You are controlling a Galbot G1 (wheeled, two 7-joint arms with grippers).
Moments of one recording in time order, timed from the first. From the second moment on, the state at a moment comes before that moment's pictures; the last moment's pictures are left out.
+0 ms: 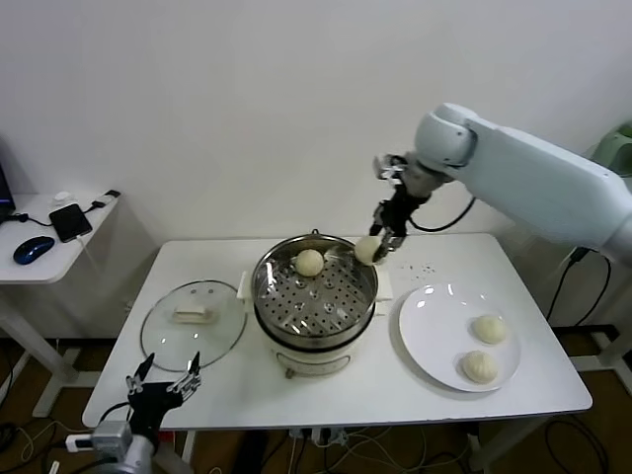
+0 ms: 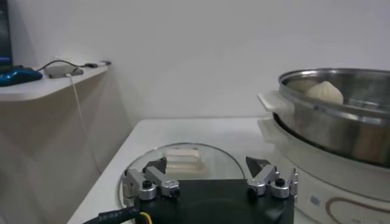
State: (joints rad) left arm 1.65 -1.58 -0.78 -2.15 -0.07 0.32 0.16; right arm 0.59 1.08 -1.10 1.22 0.34 -0.56 -1.31
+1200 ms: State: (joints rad) left arm 1.60 -1.57 -0.81 -2.13 -0.14 0.34 0.17; right arm 0.39 1.53 -1.13 0.92 0.23 -0.68 -1.19
